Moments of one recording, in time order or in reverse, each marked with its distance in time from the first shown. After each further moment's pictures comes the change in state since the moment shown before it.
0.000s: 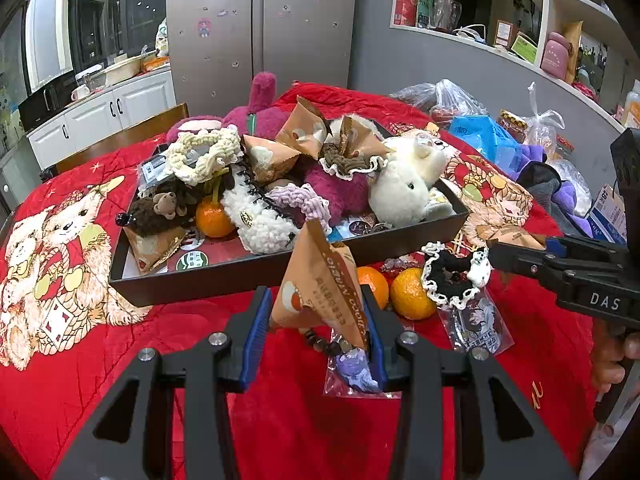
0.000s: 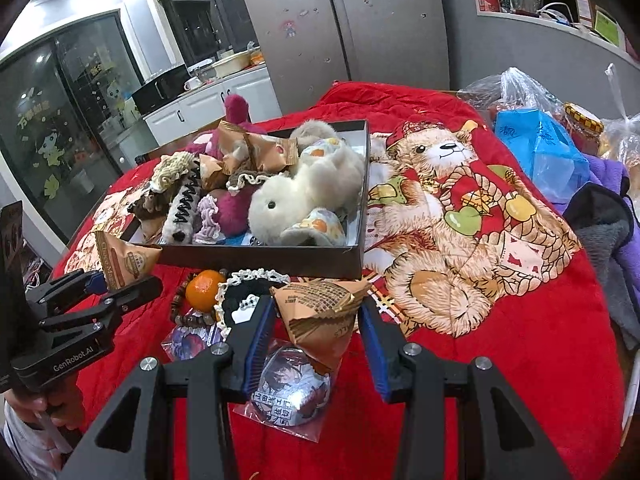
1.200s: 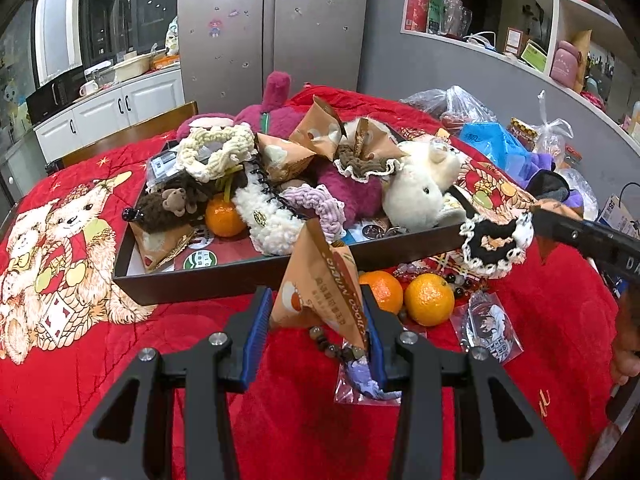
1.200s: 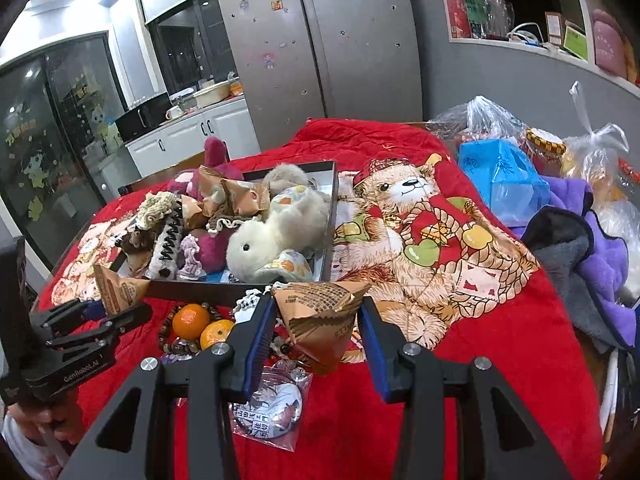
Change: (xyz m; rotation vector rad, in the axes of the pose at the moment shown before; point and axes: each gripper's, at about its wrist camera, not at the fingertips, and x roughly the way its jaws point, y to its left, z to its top) left arm 0.004 0.008 -0.002 -0.029 -0.016 0.016; right arm -0.027 -0.009 0.006 0.032 -0.120 -0.077
